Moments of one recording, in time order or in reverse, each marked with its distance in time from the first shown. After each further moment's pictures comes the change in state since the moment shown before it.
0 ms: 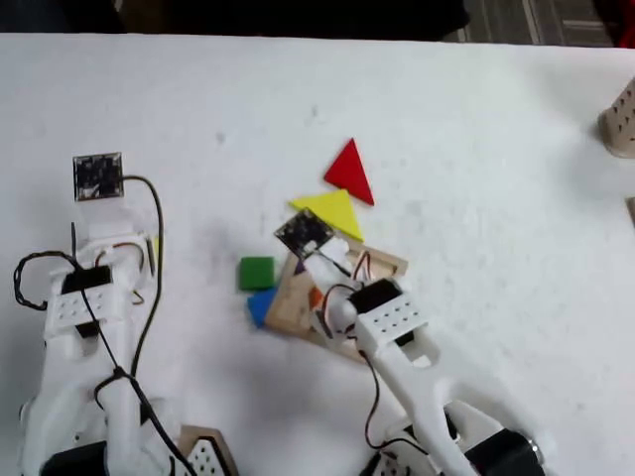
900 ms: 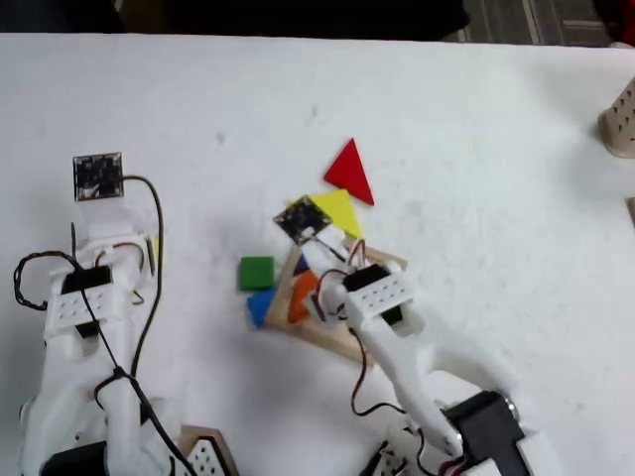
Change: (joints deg) left arm 0.0 0.0 0.0 0.0 0.0; right arm 0.9 12.8 -5.4 -7.1 -0.4
